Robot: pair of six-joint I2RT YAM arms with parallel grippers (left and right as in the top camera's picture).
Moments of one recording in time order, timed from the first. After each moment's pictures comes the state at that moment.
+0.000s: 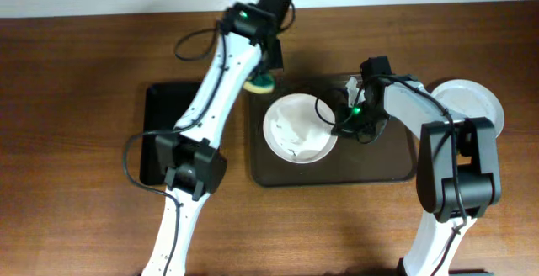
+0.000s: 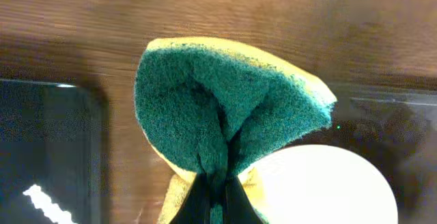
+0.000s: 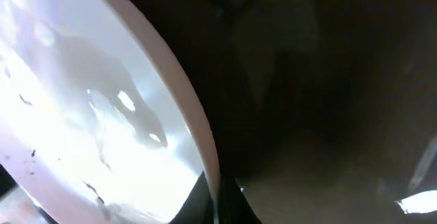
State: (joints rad) left arm -0.46 2.49 2.68 -1.47 -0.15 -0.54; right arm 0.08 2.04 1.33 -0.78 -0.44 0.19
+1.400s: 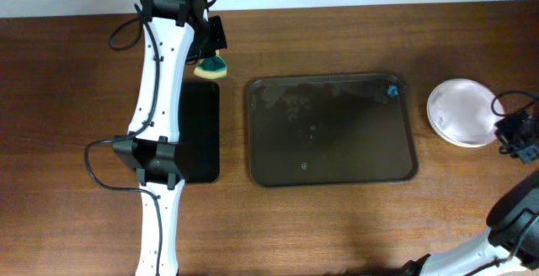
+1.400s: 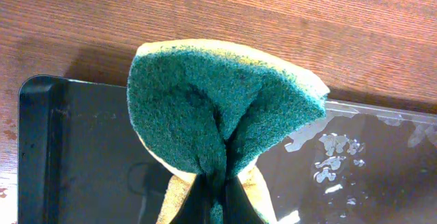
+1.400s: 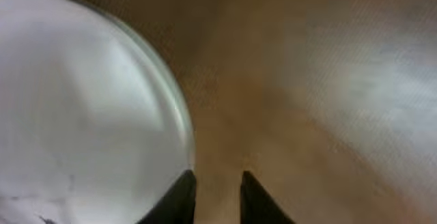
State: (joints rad) left arm -0.22 2.50 2.89 -1.66 0.00 -0.40; right arm -0.71 1.89 1.37 -0.75 -0.02 0.36
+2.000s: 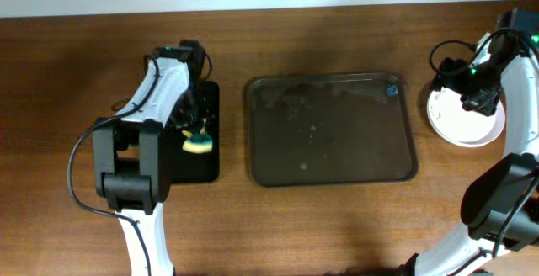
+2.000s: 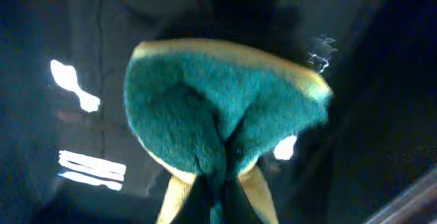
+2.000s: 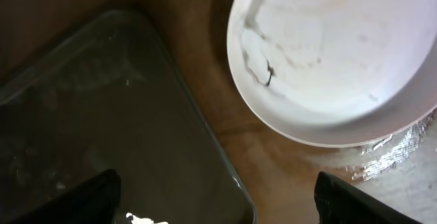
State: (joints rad) left arm -0.14 2.20 1.73 -1.24 -0.03 -0.42; right arm -0.36 1.90 1.76 -1.21 -0.14 0.15
